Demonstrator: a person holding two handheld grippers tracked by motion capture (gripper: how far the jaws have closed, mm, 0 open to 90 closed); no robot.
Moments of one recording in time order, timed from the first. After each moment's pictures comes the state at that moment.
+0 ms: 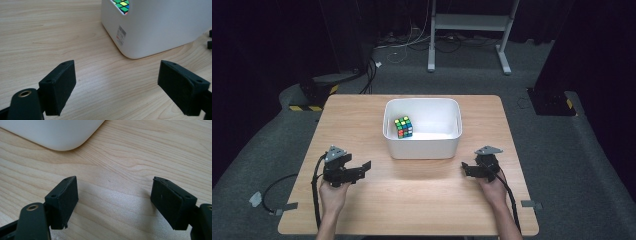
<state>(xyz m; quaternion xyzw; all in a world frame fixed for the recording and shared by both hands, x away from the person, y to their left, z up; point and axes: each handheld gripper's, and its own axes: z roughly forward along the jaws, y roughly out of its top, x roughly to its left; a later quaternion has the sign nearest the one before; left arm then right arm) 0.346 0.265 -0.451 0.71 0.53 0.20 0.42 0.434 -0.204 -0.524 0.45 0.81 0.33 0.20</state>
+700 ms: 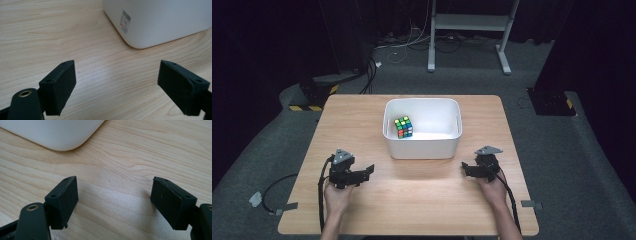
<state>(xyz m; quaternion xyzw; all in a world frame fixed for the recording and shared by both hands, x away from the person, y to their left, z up) 0.349 0.257 -0.468 0.72 0.54 0.21 0.38 0.434 -0.204 -0.524 0.45 0.81 0.33 0.20</state>
